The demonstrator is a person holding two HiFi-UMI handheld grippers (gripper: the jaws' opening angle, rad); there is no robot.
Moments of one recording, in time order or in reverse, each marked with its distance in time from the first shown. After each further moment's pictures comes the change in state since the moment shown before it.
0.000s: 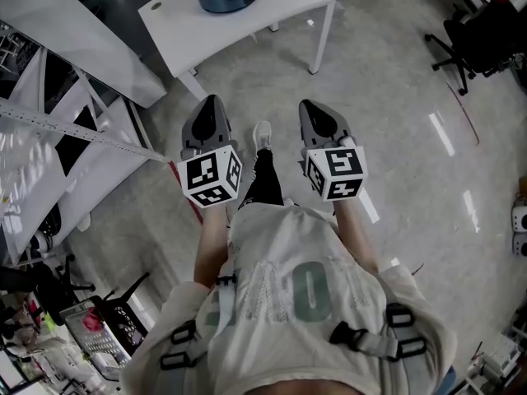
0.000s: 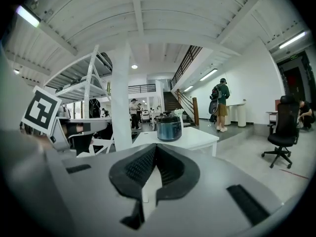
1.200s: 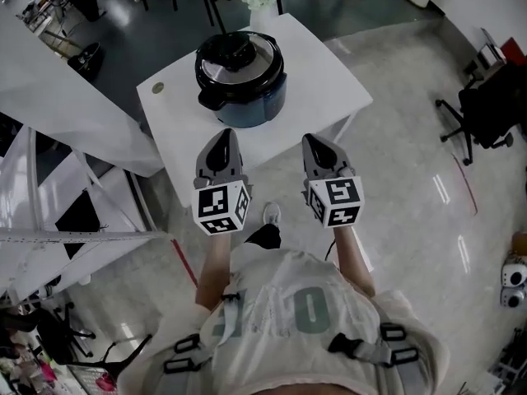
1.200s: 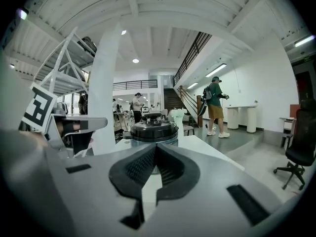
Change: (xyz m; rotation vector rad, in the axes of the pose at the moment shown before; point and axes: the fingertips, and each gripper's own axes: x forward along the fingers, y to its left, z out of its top) left arm 0.382 0.103 0.044 -0.028 -0.003 -0.069; right arm 0.372 -0.128 0.111 -0.049 0.036 0.015
